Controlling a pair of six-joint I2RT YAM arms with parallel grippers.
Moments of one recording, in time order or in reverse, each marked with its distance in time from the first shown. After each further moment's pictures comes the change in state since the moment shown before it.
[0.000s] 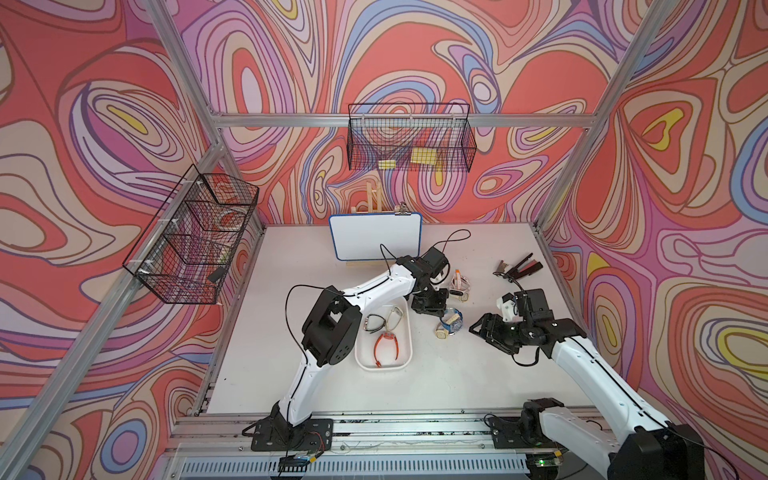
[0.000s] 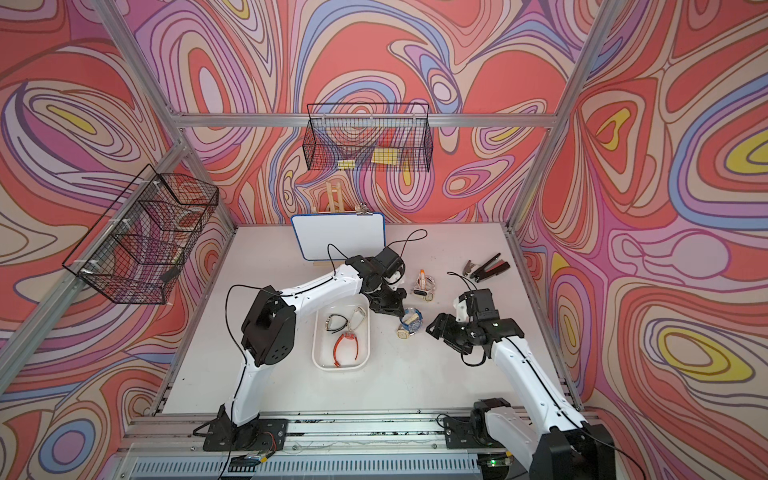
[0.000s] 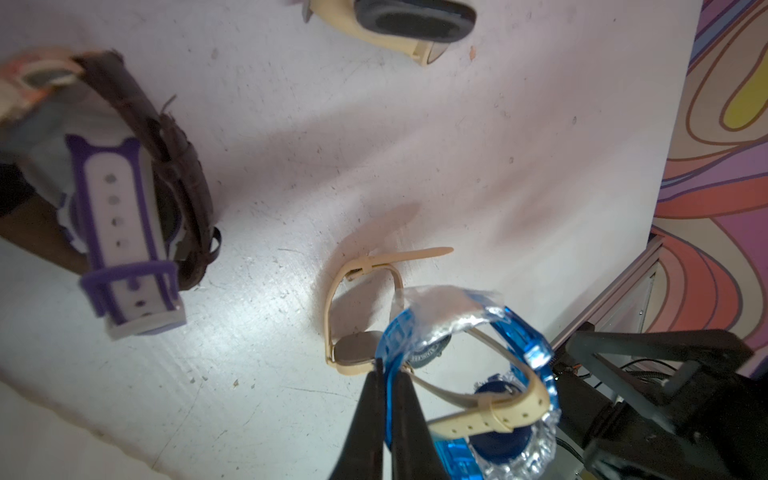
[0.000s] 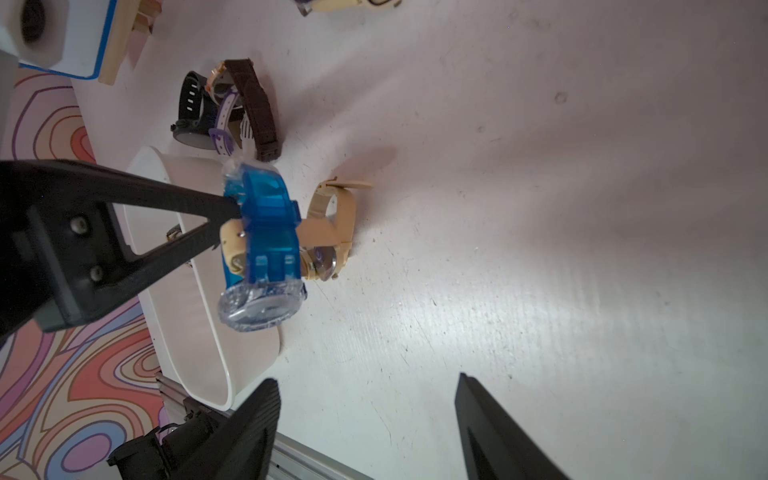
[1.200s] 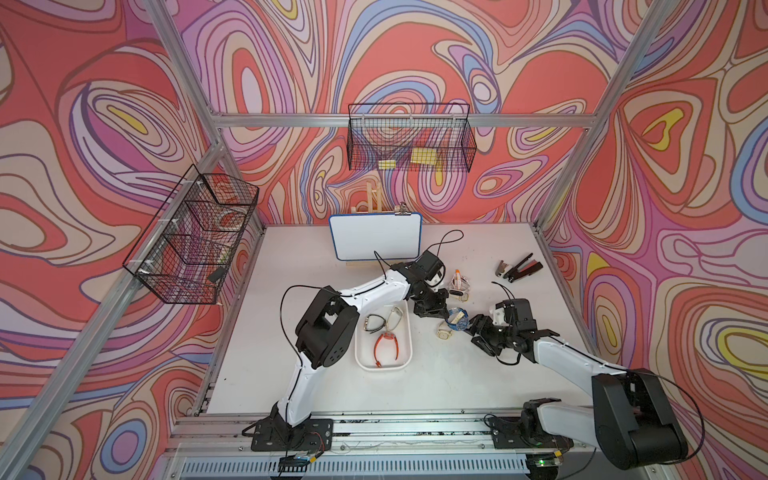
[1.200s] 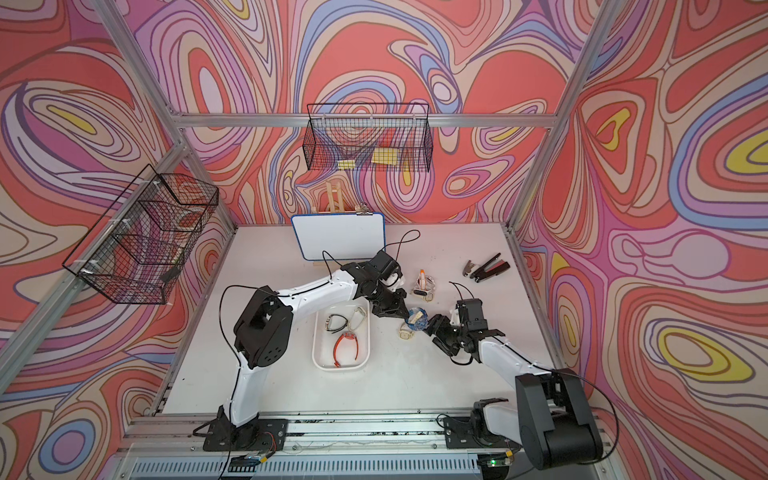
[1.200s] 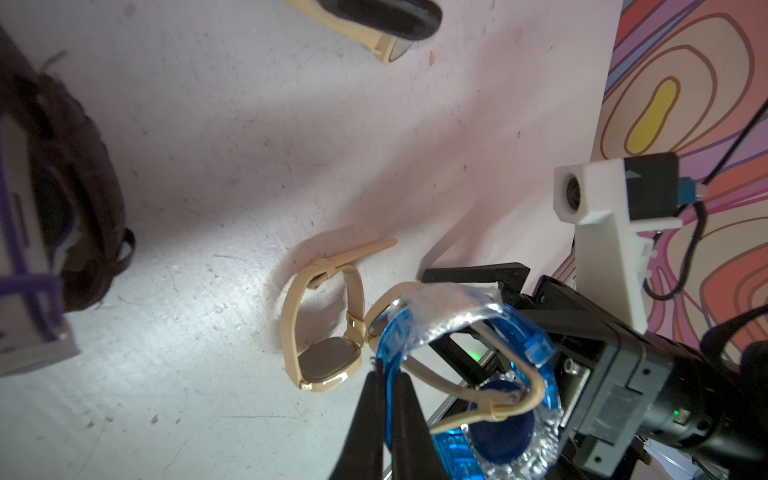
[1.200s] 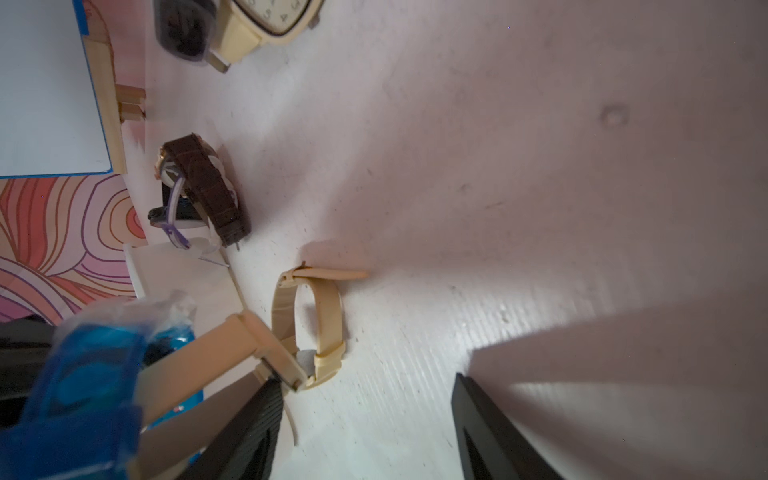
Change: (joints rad) left arm 0.005 -0.047 -0.160 0.219 0.120 -0.133; right arm 0.000 0.261 -0.198 0.558 -0.043 0.248
